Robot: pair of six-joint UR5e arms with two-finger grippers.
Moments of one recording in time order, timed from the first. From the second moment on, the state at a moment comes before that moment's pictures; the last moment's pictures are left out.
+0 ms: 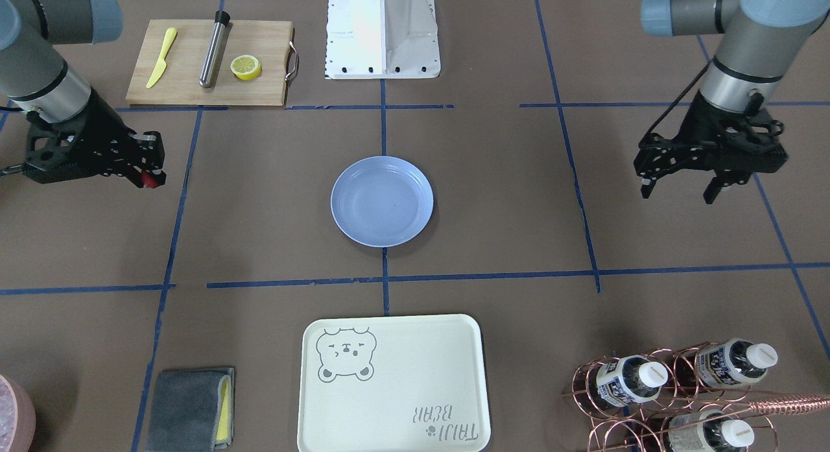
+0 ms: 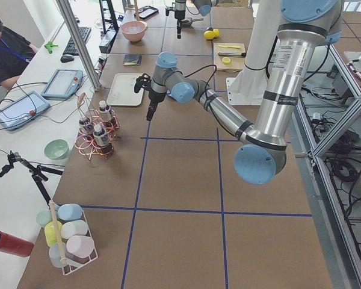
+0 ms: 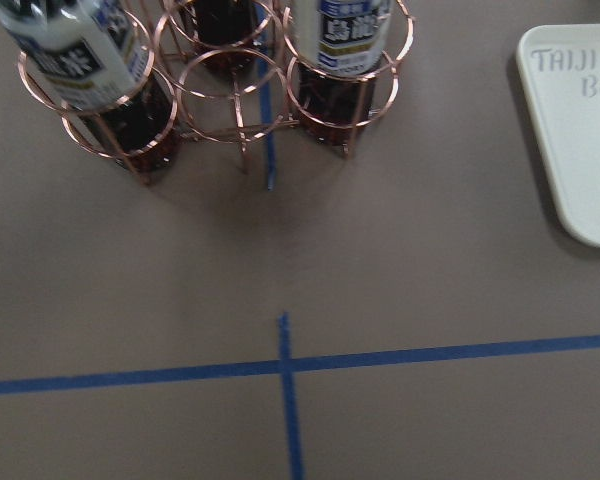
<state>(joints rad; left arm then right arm) -1.05 -1.75 -1.95 -1.72 -1.97 -0.55 0.88 -1.35 1.97 -1.45 2.17 0.92</state>
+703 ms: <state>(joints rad) -1.35 -1.70 -1.71 -1.73 -2.09 -0.01 0.61 -0.87 1.74 -1.67 1.97 1.08</state>
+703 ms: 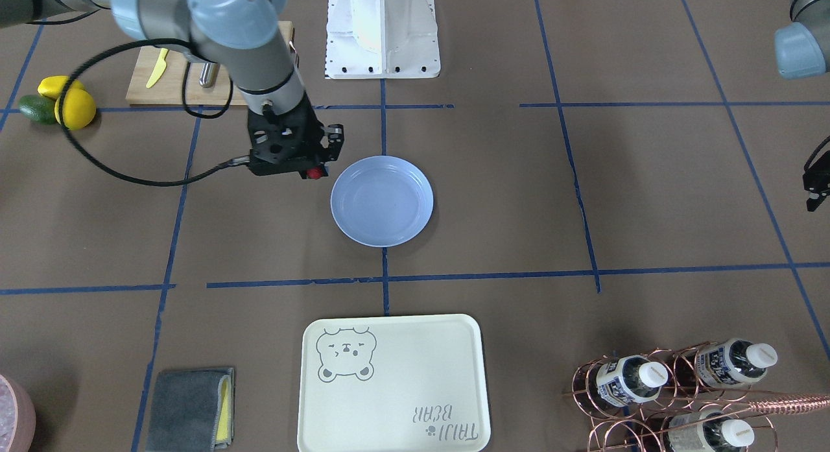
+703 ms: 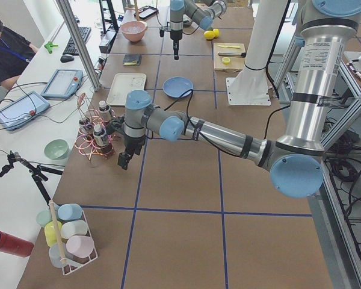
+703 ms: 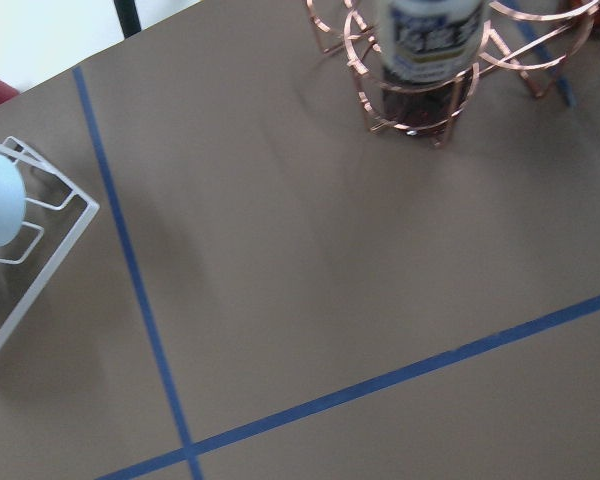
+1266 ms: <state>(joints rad) -1.37 -1.67 -1.69 -1.74 -2.09 0.04 0.48 -0.70 1.43 -1.59 1.83 1.10</state>
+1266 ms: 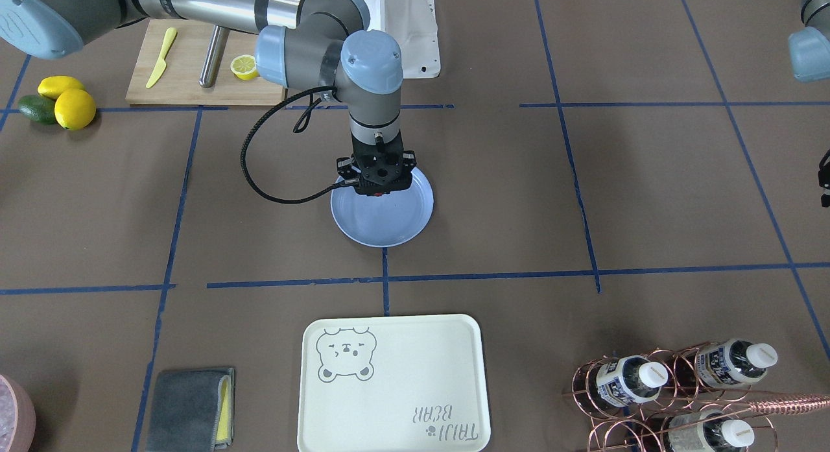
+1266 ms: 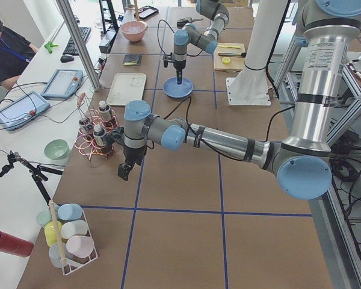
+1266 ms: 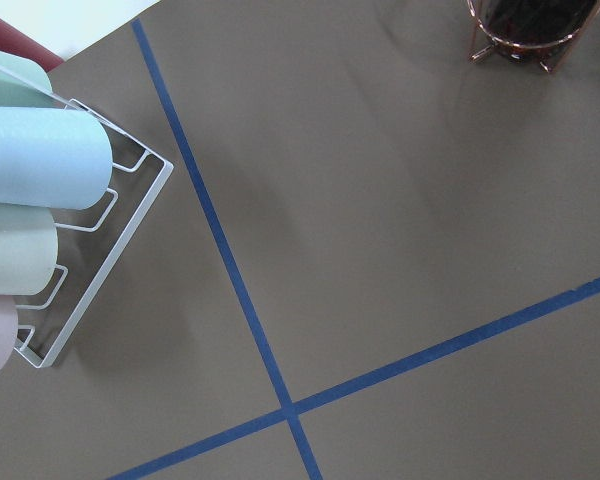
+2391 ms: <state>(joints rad) -1.37 -1.67 -1.67 -1.74 -2.10 0.04 0.47 -0.67 1.35 -1.54 1.80 1.10</state>
